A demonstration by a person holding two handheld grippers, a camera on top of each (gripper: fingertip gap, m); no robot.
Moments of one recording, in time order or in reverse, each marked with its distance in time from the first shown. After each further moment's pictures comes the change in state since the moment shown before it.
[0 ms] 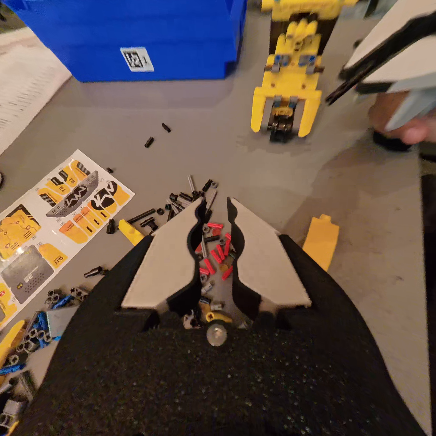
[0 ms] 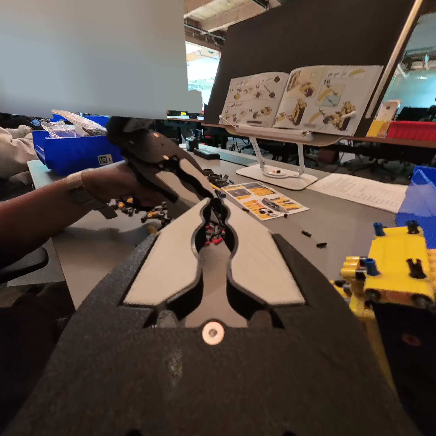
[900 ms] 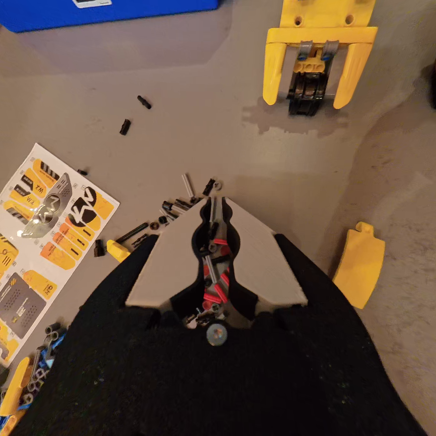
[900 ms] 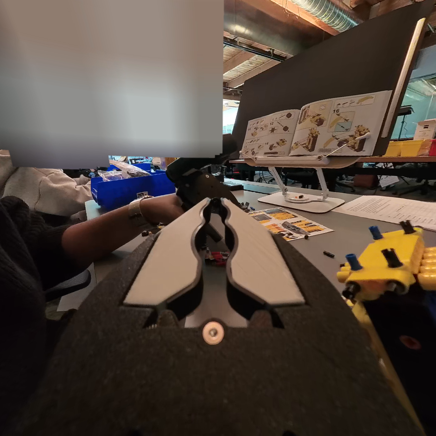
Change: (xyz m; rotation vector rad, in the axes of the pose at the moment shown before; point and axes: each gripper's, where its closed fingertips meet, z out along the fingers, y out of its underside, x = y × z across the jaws) left arm -0.003 0.016 0.044 -0.234 0.033 0.074; right arm 0.001 -0.021 -0.015 0.184 -0.131 0.111
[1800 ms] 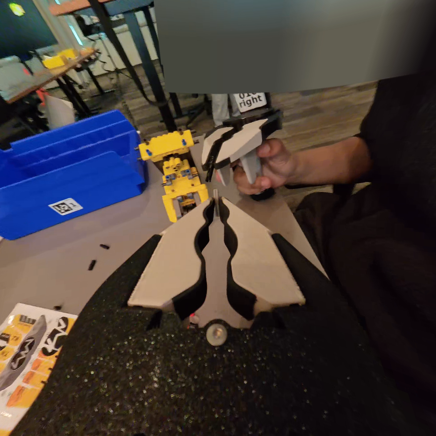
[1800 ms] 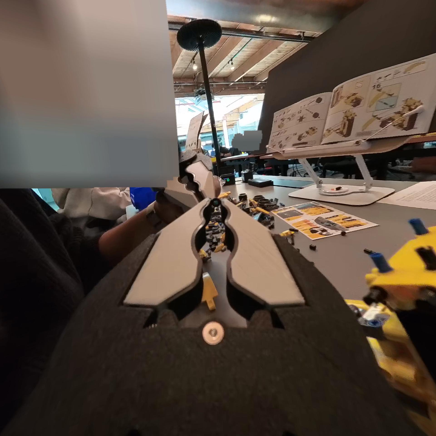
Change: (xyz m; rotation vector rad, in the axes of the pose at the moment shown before) left arm 0.083 -0.069 -0.103 0.609 0.322 0.254; right arm -0.009 0.001 0.000 -0.002 -0.126 0.141
